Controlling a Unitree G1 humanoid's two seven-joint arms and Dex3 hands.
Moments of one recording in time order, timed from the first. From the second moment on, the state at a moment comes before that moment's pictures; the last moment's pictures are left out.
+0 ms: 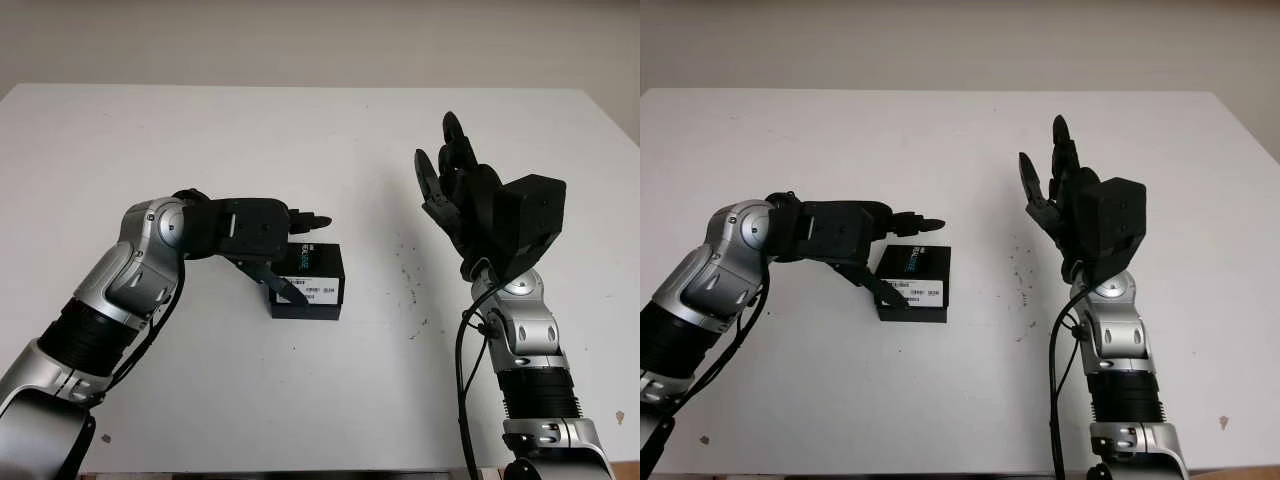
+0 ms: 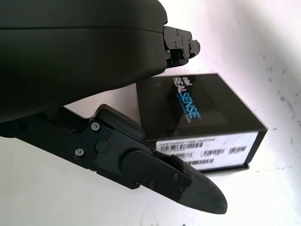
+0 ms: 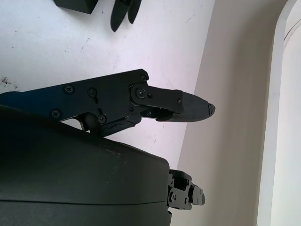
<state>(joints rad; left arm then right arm) -0.72 0.59 -0.40 0.06 0.41 0.27 -0.92 -0.47 -0.19 -0.11 0.20 0.07 0.15 0.09</state>
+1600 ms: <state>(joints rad) -0.64 0.55 -0.37 0.04 0.41 0.20 -0.75 -0.47 -0.19 -0.11 0.20 0.08 0.17 0.09</state>
